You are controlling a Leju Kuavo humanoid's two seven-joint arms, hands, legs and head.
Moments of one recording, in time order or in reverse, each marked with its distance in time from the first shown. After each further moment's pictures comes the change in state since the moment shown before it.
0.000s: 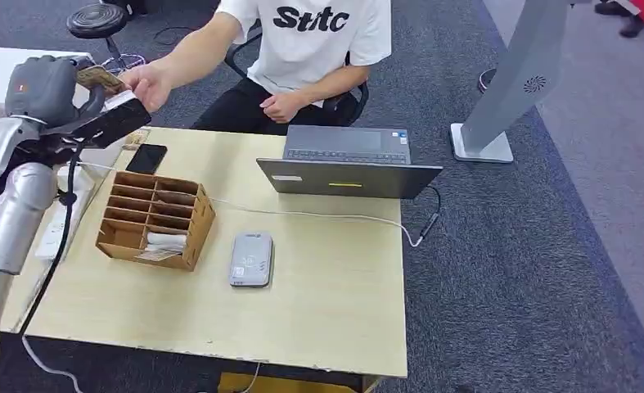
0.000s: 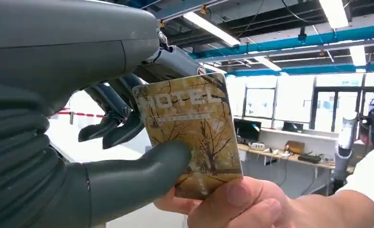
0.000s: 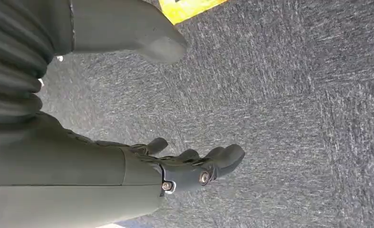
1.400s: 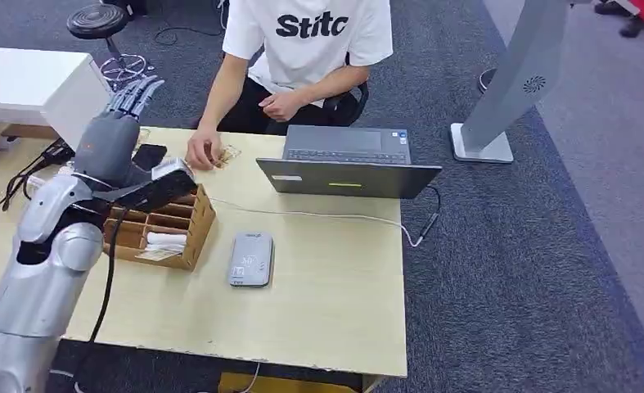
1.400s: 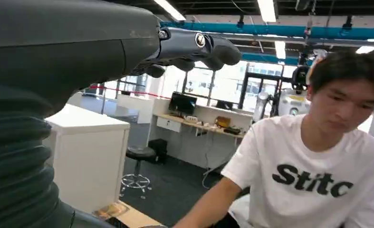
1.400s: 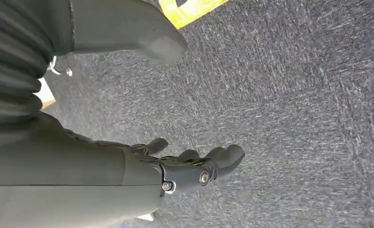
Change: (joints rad) left arm 0.325 -0.061 0.016 -0.397 0.055 -0.101 -0.079; right arm 0.000 0.000 -0.081 0.000 -0.014 -0.011 0.006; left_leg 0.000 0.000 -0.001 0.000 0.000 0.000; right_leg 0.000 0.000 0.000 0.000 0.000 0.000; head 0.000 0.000
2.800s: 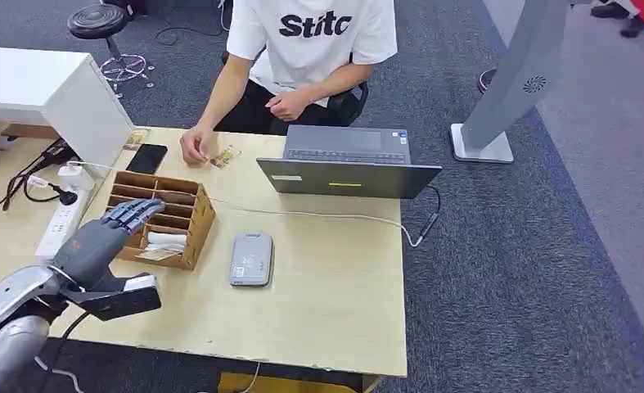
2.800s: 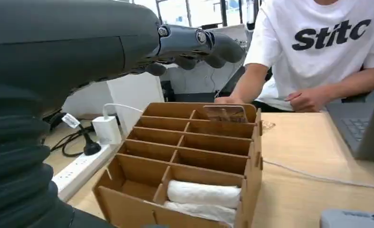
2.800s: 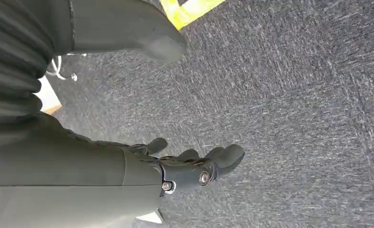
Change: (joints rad) left arm 0.276 0.408 -0.118 -0.234 0.166 -0.185 -0.014; right arm 0.002 0.000 -0.051 -0.001 0.024 -0.001 0.002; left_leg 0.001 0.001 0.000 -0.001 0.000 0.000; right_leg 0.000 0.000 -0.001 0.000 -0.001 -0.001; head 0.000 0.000
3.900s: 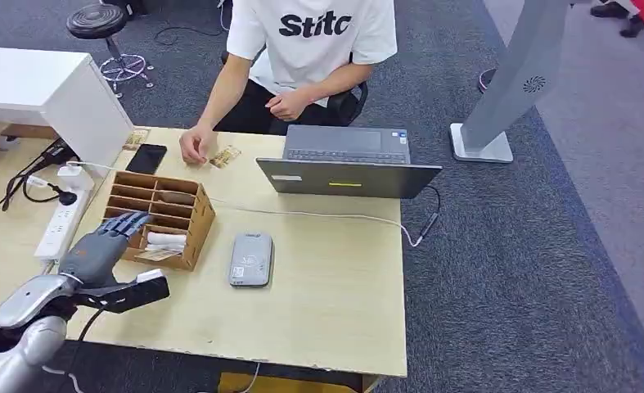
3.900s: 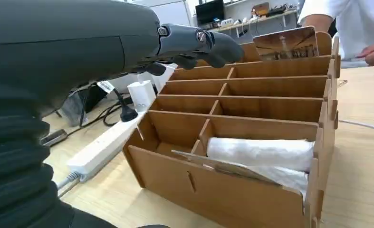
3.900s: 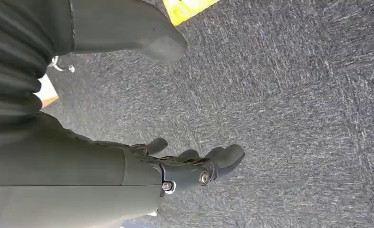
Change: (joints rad) left arm -0.007 -0.077 -0.002 0.238 -0.107 0.083 0.073; right arm -0.003 0.000 0.000 0.000 0.045 0.002 0.009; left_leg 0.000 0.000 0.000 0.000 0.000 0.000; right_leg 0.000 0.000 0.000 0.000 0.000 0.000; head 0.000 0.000
